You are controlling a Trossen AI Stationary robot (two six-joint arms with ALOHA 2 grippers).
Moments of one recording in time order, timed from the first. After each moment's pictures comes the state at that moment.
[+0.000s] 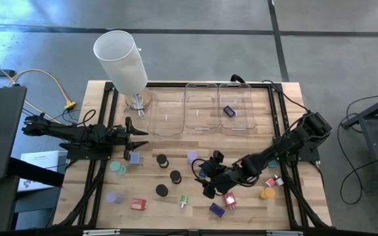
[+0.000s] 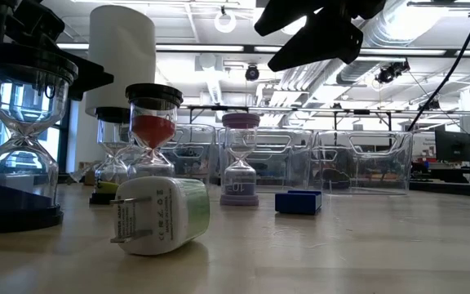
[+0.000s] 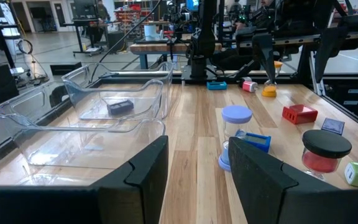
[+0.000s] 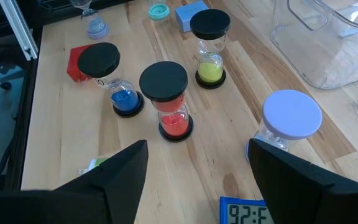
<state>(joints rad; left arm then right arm) -0.18 0.21 0.01 0.17 -0.26 -0.01 0.51 1.70 1.15 -0.19 0.52 0.65</state>
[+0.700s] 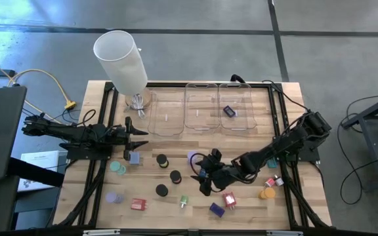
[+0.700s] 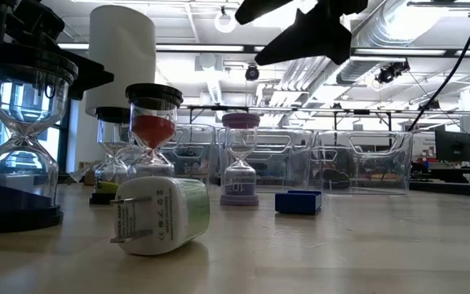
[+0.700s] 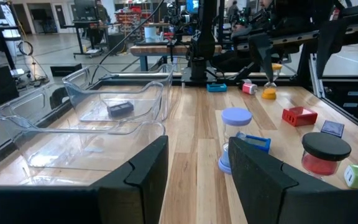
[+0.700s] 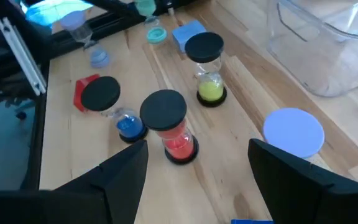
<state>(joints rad) -0.18 0.21 0.01 0.17 -0.26 -0.01 0.47 1.70 1.15 -0.12 0.52 0.71</state>
